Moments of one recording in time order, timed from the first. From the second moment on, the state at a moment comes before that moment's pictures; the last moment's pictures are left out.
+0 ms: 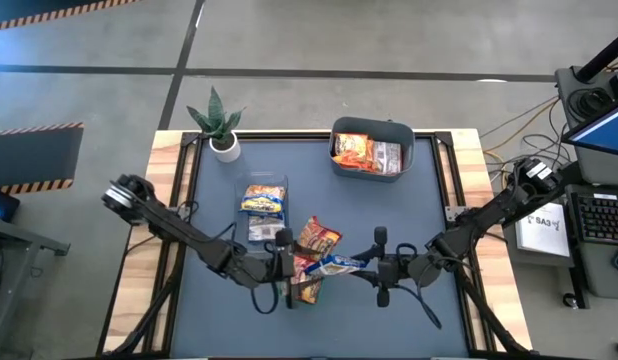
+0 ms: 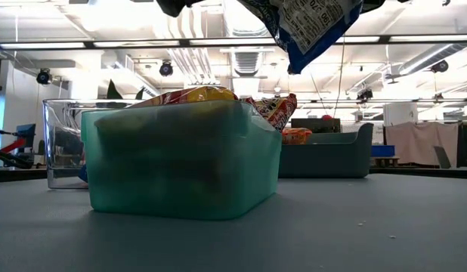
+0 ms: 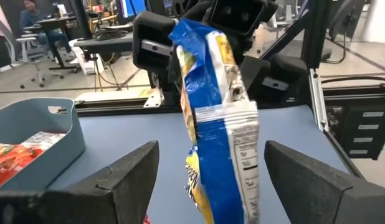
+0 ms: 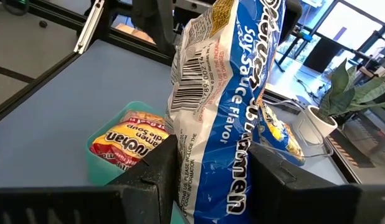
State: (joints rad) left arm -0.51 1.64 0.98 0.46 -0.63 -0.04; right arm 0.62 1.36 0.72 0.34 0.64 -0.18
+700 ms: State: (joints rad) left arm -0.51 1.67 0.98 0.49 -0.67 -0.04; right arm 0.62 1.36 0.71 0.34 0.64 -0.18
